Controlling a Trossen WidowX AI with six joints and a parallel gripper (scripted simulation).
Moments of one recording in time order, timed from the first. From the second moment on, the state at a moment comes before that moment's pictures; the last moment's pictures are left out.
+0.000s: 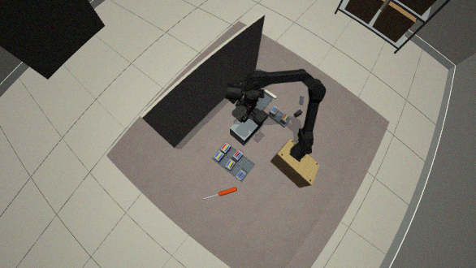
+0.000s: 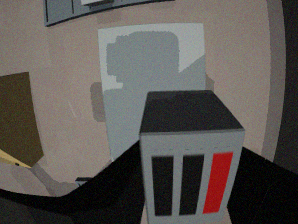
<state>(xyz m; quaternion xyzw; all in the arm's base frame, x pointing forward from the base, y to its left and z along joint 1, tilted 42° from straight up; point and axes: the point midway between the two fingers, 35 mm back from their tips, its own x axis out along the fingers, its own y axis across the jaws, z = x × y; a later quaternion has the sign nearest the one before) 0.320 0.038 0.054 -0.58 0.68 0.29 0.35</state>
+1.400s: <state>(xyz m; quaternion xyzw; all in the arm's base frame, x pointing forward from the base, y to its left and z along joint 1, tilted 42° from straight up) 0.335 -0.129 0.164 -0.59 0.70 0.26 0.31</state>
